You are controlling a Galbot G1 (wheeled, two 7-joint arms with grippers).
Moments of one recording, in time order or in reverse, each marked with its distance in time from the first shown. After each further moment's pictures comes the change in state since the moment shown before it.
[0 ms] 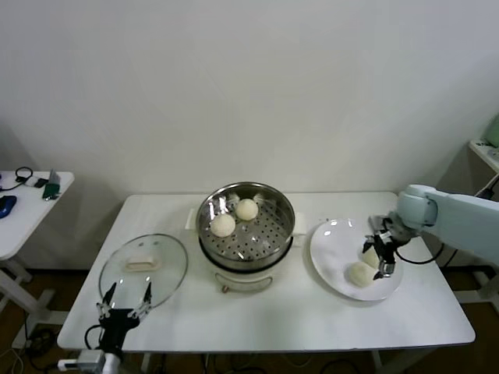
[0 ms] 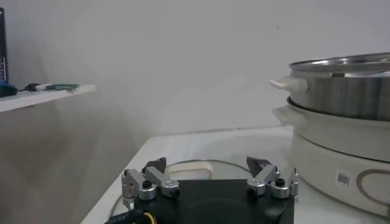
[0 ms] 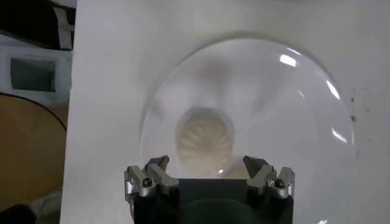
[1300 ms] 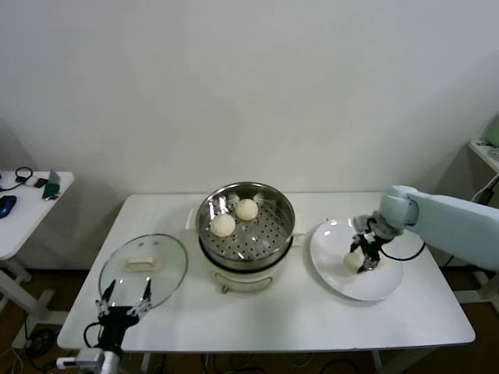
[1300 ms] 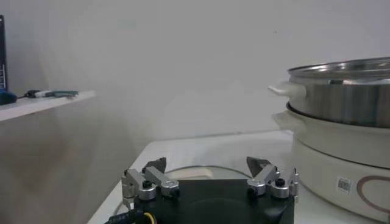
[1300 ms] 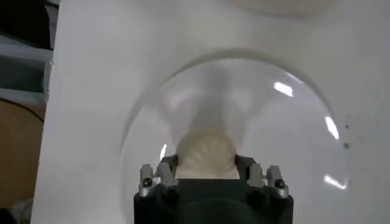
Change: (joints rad) left arm -0.001 0.005 0.002 -0.018 0.002 0.004 0.000; right arm 0.094 0.089 -0.008 -0.018 -0.002 0.059 -0.042
